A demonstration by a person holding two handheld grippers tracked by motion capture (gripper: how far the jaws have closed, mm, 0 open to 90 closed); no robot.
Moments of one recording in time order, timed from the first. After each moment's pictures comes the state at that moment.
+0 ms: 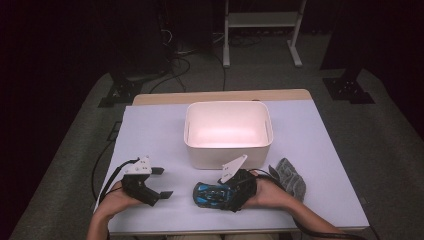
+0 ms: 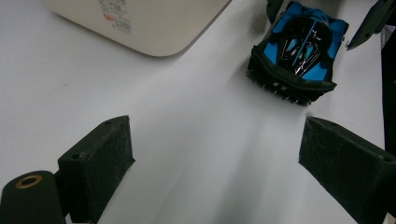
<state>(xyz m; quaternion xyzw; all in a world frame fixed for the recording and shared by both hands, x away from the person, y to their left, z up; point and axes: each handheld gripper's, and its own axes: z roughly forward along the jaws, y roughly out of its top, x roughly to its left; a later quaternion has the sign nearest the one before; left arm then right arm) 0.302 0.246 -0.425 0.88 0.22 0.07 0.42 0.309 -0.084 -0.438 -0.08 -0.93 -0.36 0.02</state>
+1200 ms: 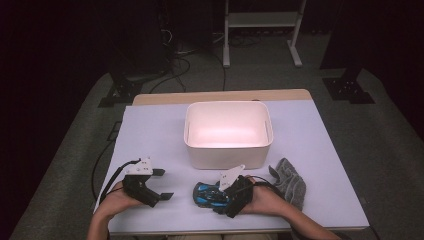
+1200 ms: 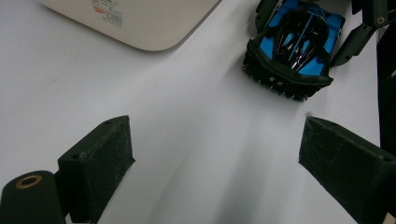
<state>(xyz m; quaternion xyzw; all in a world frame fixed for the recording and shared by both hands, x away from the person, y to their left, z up) 0.302 0.245 -0.428 0.88 0.22 0.06 0.42 0.300 -0.079 -0.460 -0.06 -0.93 -0.37 -0.02</state>
